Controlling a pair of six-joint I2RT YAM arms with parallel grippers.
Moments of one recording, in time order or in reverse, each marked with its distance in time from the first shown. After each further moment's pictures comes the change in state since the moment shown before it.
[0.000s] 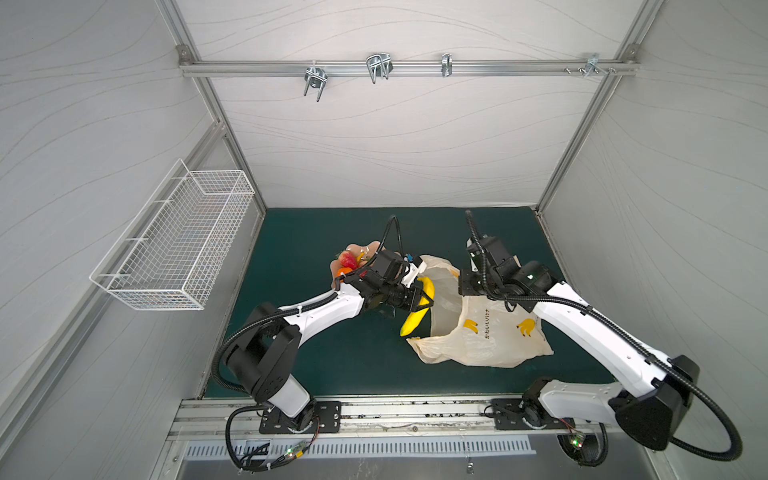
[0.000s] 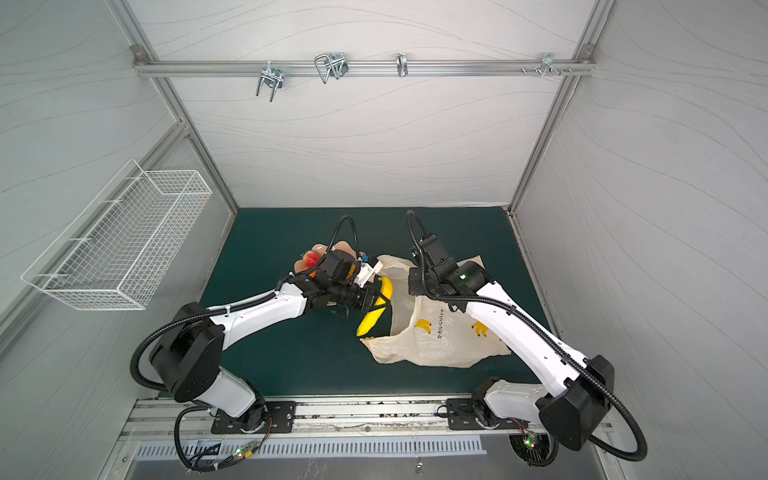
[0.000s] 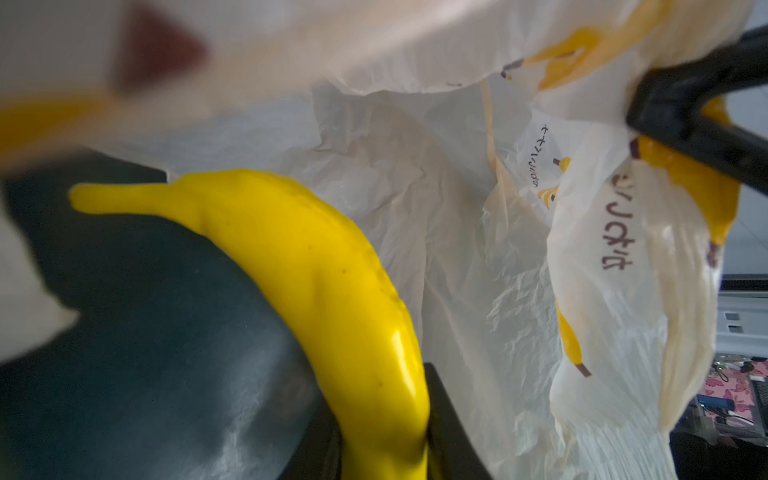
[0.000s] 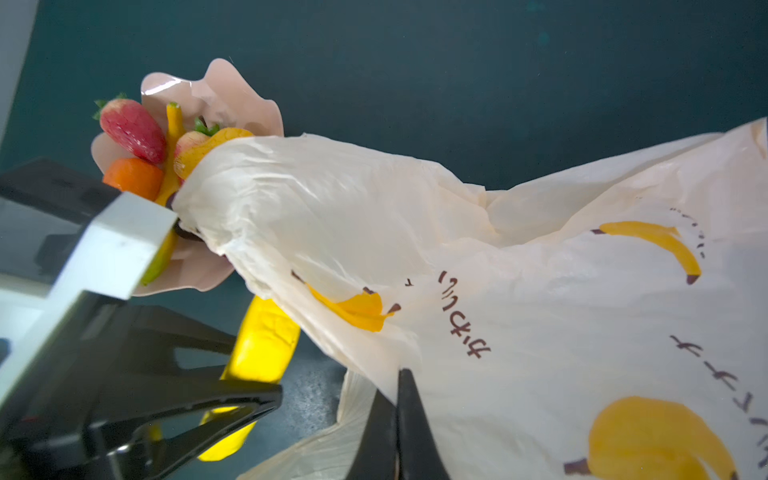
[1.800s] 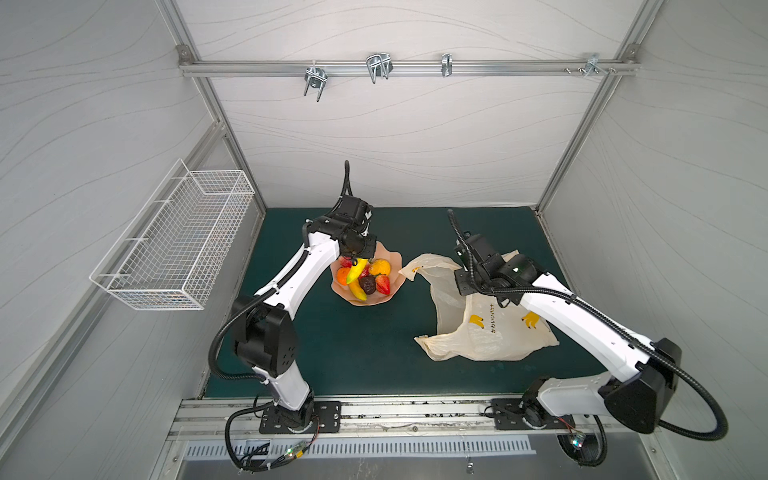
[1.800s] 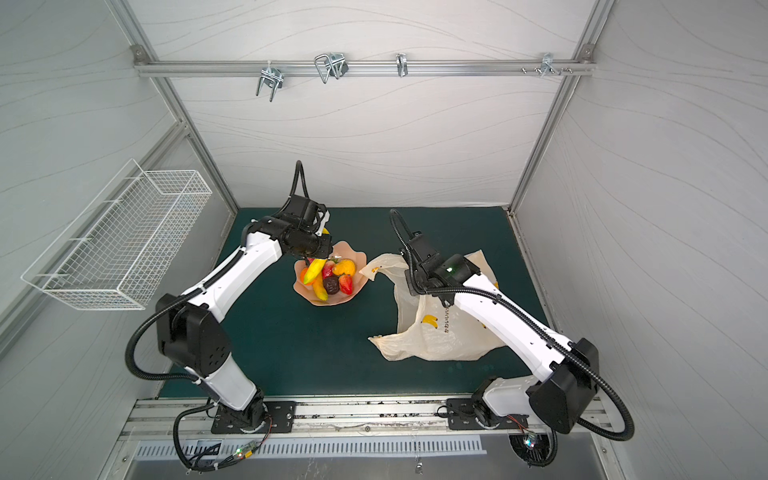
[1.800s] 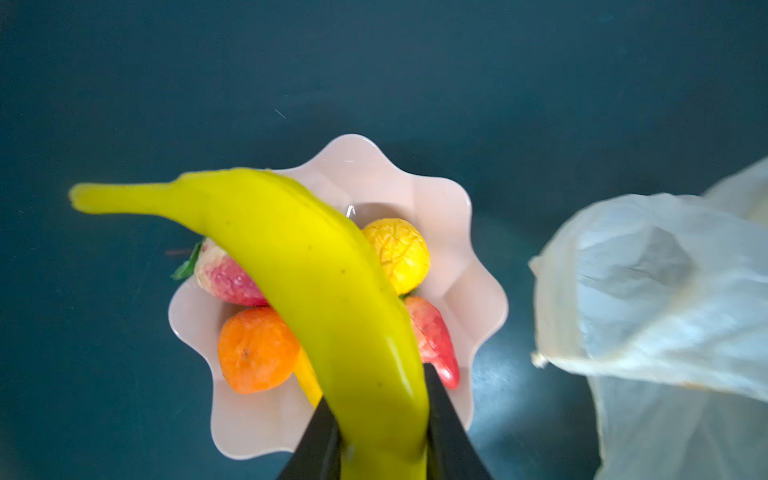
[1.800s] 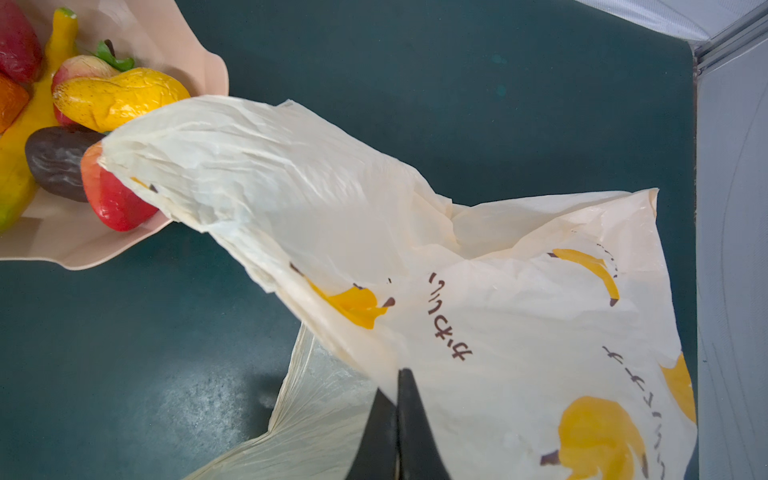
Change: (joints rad) left arm 0.323 0.039 0.538 -0.728 -0.522 0.261; right arm 0.072 0.107 0.088 -0.080 0.205 -0.269
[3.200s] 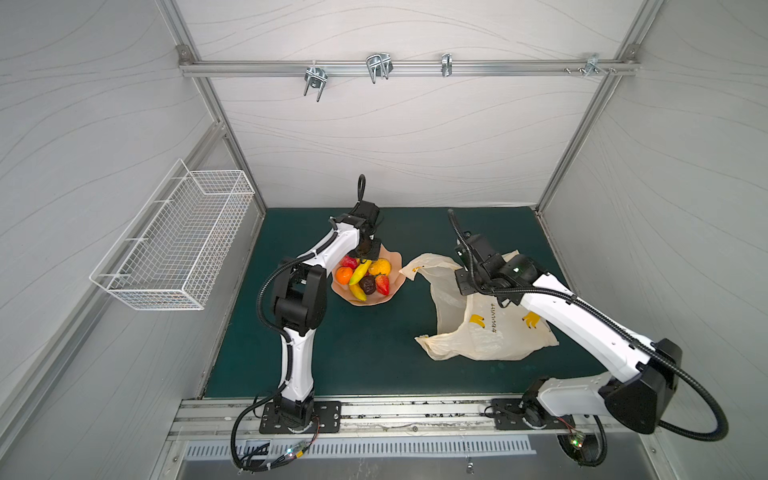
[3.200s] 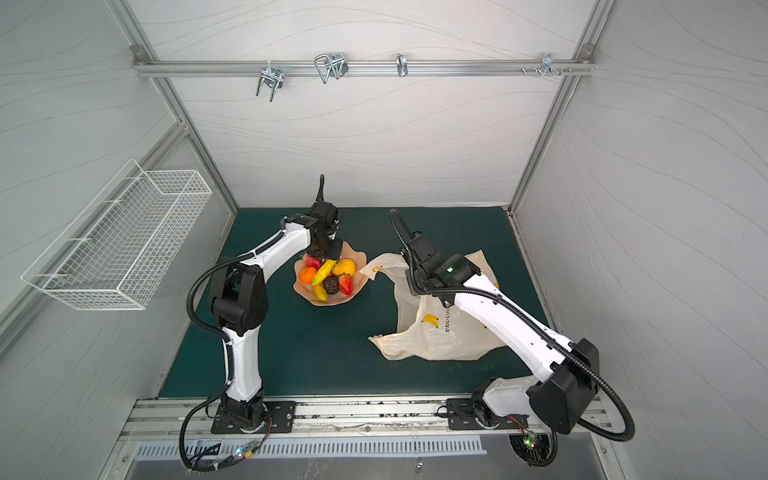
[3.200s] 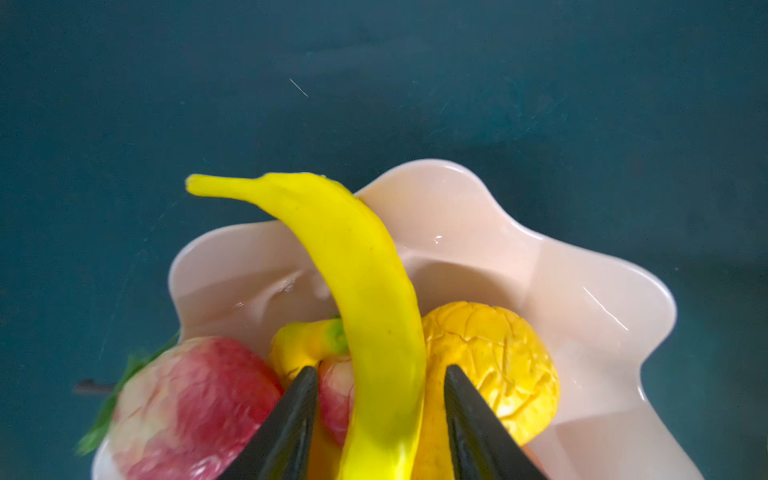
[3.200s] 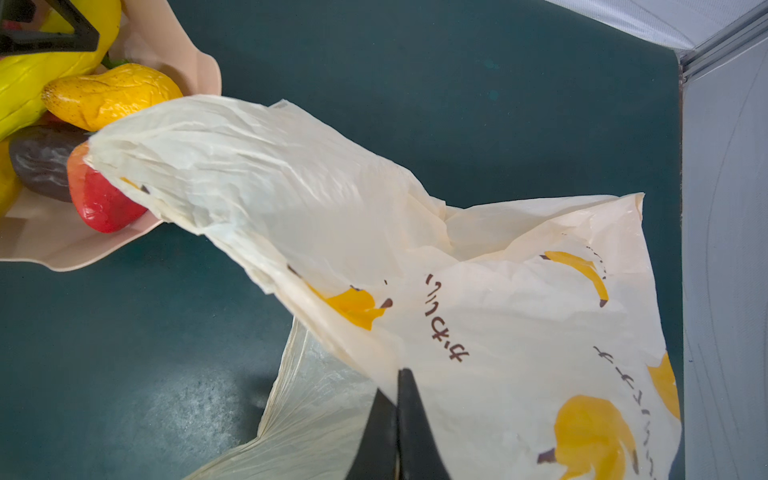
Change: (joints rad) left arm 0.011 0.444 0.201 0.023 -0.167 -0.002; right arm 0.000 -0.002 0.000 0.000 0.018 -0.007
